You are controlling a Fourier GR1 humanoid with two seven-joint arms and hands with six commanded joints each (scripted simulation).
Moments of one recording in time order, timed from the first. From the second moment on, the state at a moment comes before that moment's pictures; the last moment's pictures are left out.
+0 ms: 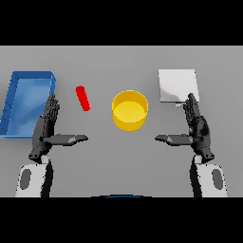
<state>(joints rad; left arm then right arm) 0.00 0.00 0.00 -1.57 0.00 0.00 0.00 0.00 0.00 0.00 -1.57 0.00 0.00 0.00</state>
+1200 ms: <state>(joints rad) -0.13 0.05 -0.08 -1.41 -0.19 0.01 -0.01 0.08 -0.05 0.11 -1.67 0.24 -0.06 -0.08</state>
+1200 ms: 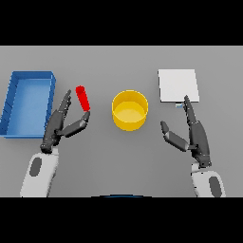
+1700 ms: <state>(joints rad) -0.34 0.04 -0.02 -1.14 -0.19 0.04 -0.07 0.08 -0.07 0.10 -1.67 0.23 -0.05 -0.10</state>
